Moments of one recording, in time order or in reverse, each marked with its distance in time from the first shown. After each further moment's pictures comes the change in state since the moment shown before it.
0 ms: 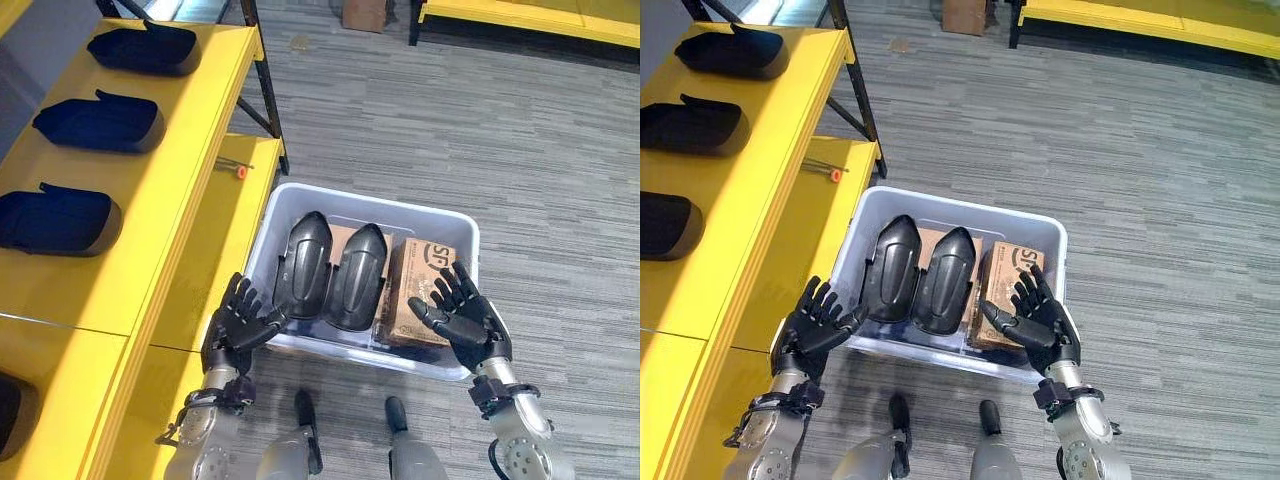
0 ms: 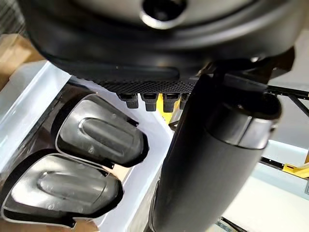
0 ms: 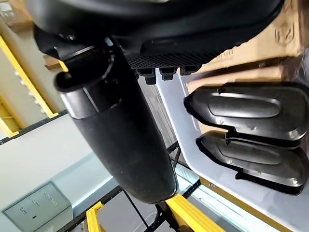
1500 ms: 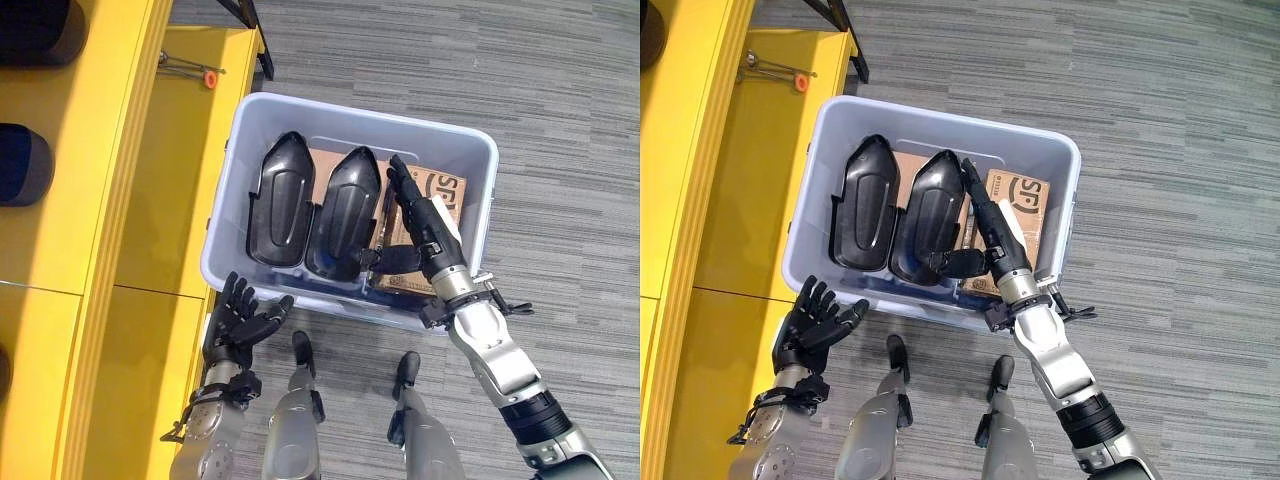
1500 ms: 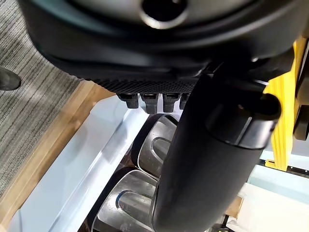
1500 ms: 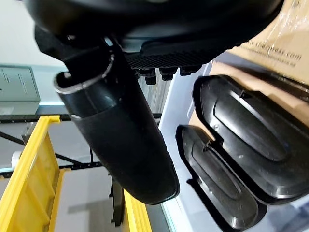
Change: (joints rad) left arm -0.034 -0.006 -0.041 -0.015 0.011 -0.004 0.112; right arm -0.525 -0.110 0.292 0.010 -0.541 0.002 -0.226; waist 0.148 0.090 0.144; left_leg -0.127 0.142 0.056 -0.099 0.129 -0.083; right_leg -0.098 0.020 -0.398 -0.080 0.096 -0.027
